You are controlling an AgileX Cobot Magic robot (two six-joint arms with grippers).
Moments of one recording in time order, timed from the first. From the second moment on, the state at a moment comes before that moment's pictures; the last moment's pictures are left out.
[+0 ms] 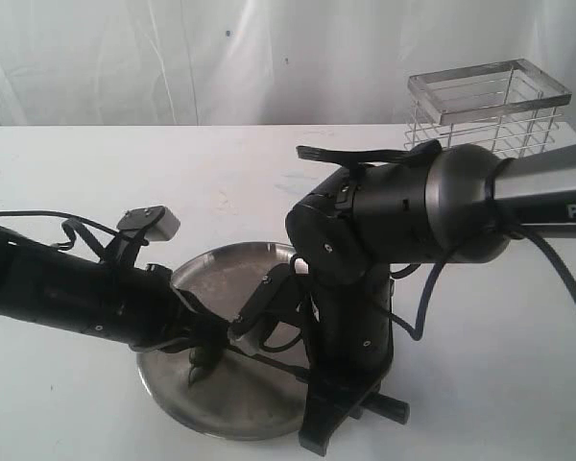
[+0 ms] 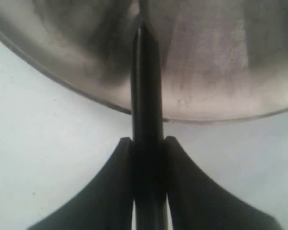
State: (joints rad) left arm -0.30 1.68 -0.68 -1.60 0.64 1.50; right arm 0.82 1.83 -1.12 -0.08 1.00 -0.25
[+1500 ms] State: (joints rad) left arm -0.38 1.60 -0.72 -1.75 0.44 1.71; right arm 0.82 1.84 -1.13 -0.08 0.99 -0.25
